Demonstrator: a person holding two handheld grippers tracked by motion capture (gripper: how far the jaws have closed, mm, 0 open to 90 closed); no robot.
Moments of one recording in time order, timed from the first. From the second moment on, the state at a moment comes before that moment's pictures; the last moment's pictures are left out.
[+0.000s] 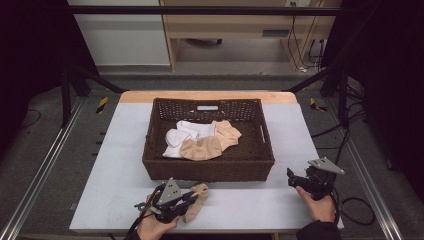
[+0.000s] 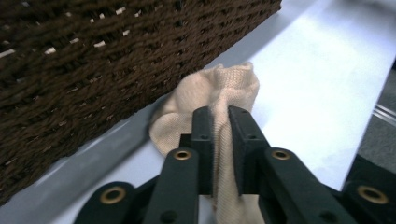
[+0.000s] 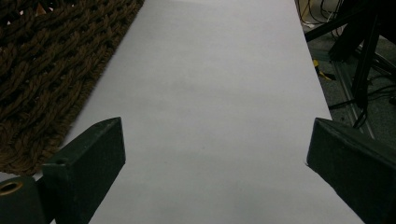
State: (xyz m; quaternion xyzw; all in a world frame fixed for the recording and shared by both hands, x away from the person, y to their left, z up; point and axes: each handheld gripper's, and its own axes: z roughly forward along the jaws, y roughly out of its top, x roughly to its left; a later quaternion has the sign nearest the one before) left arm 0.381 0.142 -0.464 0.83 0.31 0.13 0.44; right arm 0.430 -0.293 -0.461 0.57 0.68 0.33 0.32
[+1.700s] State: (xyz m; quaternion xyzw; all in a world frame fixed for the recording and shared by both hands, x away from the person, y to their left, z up) left arm 0.526 0.133 -0.336 0.74 0.38 0.27 0.49; right arm 0.433 -0.297 -0.459 0.58 0.66 0.35 0.33
